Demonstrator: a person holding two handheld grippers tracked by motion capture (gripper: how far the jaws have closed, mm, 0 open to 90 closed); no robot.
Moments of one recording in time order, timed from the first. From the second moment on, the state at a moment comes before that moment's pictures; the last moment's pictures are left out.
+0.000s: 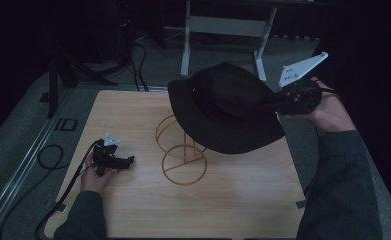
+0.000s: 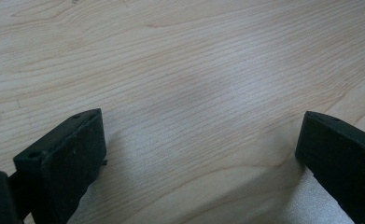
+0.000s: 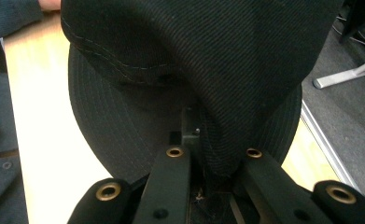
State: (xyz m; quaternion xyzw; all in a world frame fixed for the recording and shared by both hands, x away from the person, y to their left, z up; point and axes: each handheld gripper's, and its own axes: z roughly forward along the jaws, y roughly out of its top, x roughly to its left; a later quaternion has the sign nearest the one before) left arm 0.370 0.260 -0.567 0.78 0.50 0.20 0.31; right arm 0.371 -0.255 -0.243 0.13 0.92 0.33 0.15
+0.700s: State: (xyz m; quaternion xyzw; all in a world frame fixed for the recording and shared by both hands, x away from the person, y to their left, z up) left arm 0.370 0.260 -0.567 0.78 0.50 0.20 0.31; right arm 0.380 -0.222 -0.256 0.12 0.93 0.32 0.13
